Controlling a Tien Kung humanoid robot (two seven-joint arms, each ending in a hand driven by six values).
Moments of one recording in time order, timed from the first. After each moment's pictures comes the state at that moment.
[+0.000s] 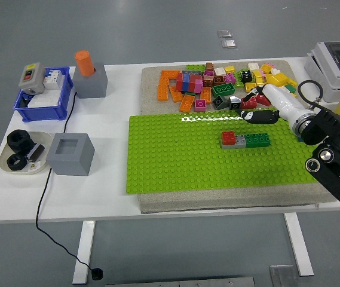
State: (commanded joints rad) left arm 0.03 0.11 -1.50 -0.18 1.18 -0.03 0.06; right arm 0.52 -0.35 0.95 1.30 -1.76 -0.01 -0.31
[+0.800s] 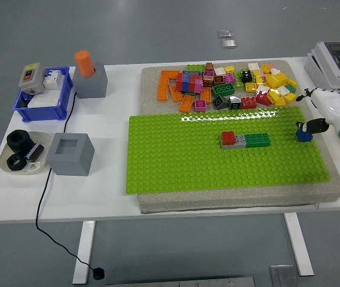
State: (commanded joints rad) left arm 0.02 0.13 -1.51 -0.18 1.19 -0.03 0.05; right arm 0.48 -0.55 0.91 1.20 -1.98 -0.05 -0.27
